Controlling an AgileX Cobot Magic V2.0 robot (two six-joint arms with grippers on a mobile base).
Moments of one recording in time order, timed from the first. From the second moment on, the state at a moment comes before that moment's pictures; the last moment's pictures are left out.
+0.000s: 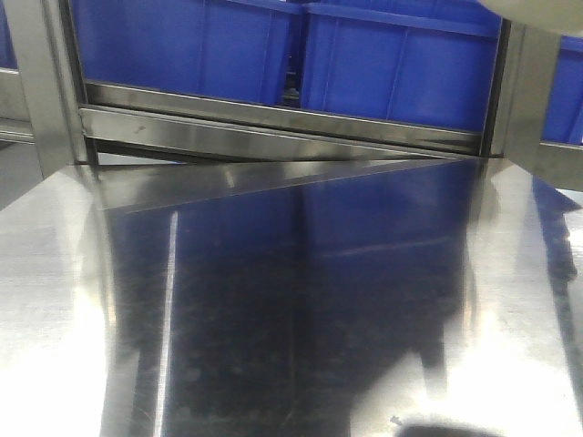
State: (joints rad) left arm -0.08 -0.01 0.01 0.00 0.16 0.04; right arm 0.19 0.78 -0.91 0.02 0.62 0.15
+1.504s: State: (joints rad) left arm -0.08 -0.01 0.01 0.00 0.16 0.04; right arm 0.14 0.64 -0.76 0.02 0.57 0.15
